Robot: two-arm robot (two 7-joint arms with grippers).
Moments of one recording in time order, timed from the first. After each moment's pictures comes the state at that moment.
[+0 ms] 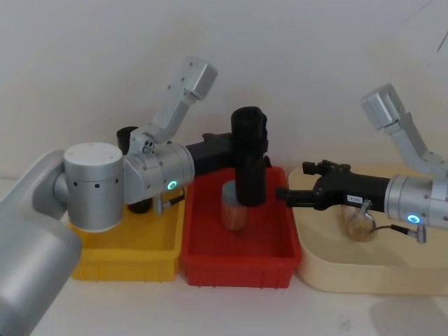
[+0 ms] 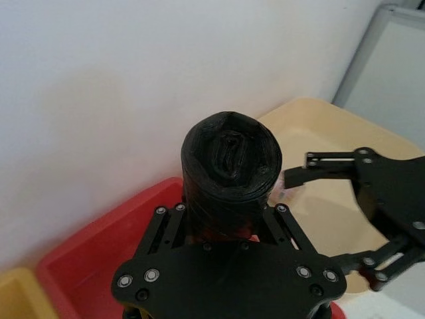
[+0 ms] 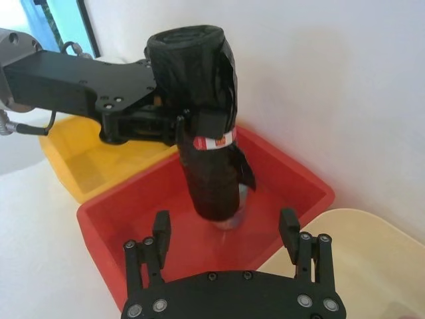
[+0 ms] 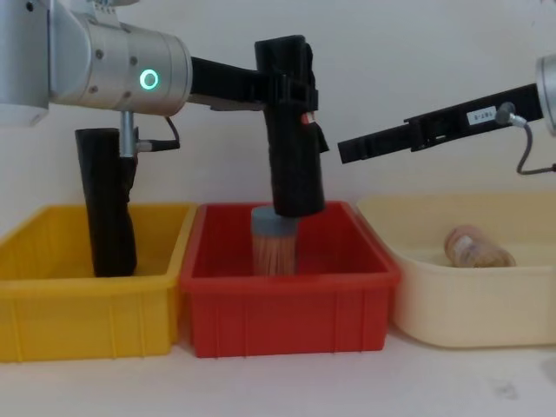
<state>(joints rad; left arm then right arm) -0.69 0.23 0.46 -1.38 -0.51 0.48 -0.37 0.74 0.43 -0.52 -1.32 0.43 0.45 0.72</state>
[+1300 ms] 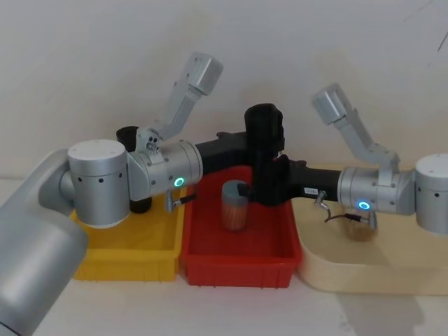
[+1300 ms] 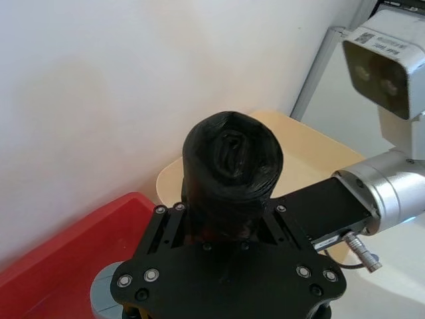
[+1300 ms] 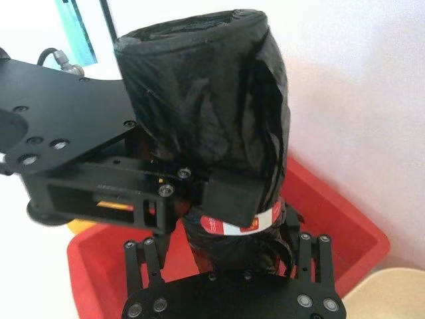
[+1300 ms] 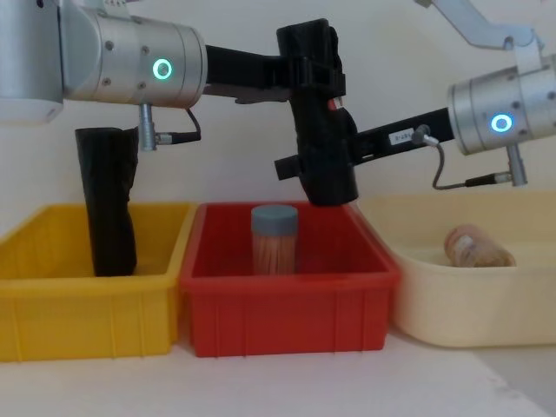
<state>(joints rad) -0.72 0.22 0.46 -1.34 -0.58 0.47 -0.45 0.90 0.28 -0.63 -0.99 0.42 0.33 0.80</state>
